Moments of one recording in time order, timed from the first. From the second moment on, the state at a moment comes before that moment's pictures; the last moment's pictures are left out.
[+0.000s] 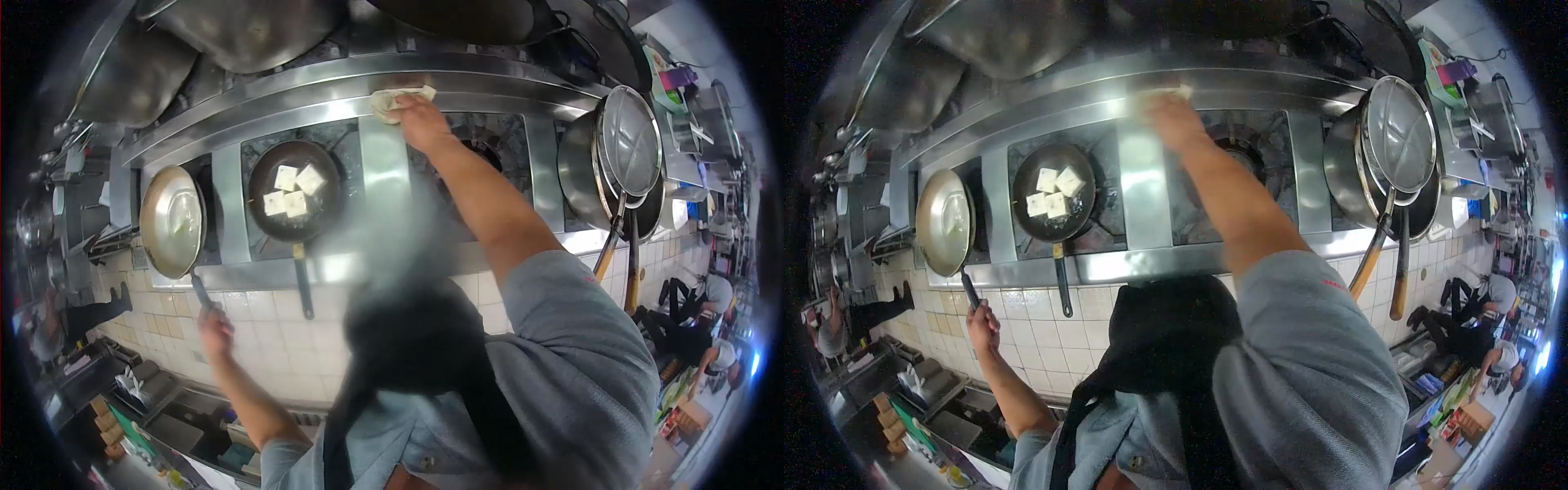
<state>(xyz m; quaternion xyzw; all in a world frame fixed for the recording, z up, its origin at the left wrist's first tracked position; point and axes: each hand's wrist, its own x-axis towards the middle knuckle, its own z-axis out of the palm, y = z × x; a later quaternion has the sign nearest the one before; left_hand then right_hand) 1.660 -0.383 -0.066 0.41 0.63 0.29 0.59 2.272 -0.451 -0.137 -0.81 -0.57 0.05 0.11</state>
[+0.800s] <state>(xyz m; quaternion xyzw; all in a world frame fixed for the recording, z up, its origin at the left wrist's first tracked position) 1.635 -0.346 -0.064 0.45 0.63 0.24 0.59 2.315 -0.750 -0.152 -0.97 -0.23 -0.01 -0.09</state>
